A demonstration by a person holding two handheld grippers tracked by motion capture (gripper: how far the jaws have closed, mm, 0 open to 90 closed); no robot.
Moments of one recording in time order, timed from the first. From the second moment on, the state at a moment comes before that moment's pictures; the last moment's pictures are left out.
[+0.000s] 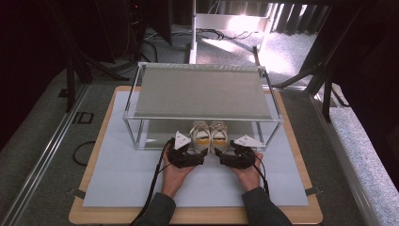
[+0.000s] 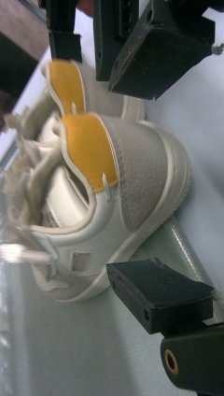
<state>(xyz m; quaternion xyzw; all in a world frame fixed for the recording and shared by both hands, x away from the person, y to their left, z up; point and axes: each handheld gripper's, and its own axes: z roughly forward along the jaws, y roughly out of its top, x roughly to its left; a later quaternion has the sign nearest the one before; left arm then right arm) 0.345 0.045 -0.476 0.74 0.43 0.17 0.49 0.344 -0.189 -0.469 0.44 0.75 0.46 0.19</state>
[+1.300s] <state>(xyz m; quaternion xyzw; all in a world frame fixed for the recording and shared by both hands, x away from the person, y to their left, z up) 0.363 0.038 -0.468 0.77 0.42 0.18 0.46 0.357 -0.187 -0.470 0.44 0.74 0.48 0.18</state>
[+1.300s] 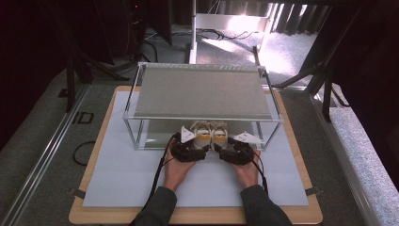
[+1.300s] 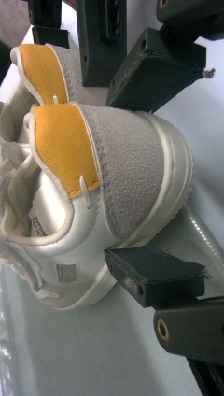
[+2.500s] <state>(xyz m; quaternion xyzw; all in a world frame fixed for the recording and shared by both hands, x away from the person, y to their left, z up) 0.392 0.033 -0.479 0.77 0.44 0.18 0.44 0.387 -0.178 -0.477 0.44 0.75 0.45 0.21</state>
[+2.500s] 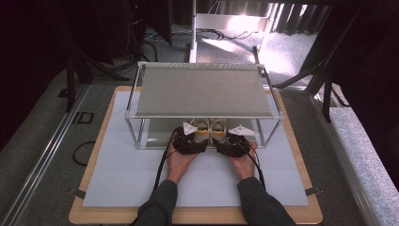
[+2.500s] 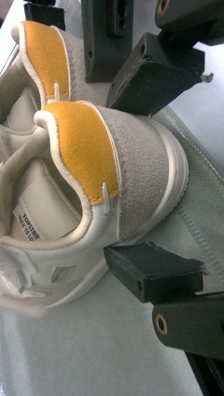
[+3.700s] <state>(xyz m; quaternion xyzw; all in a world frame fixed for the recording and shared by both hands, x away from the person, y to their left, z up) 0.363 0.056 -0.470 0.76 0.43 0.18 0.46 0.365 -0.191 -0.467 0.43 0.76 0.45 0.20</state>
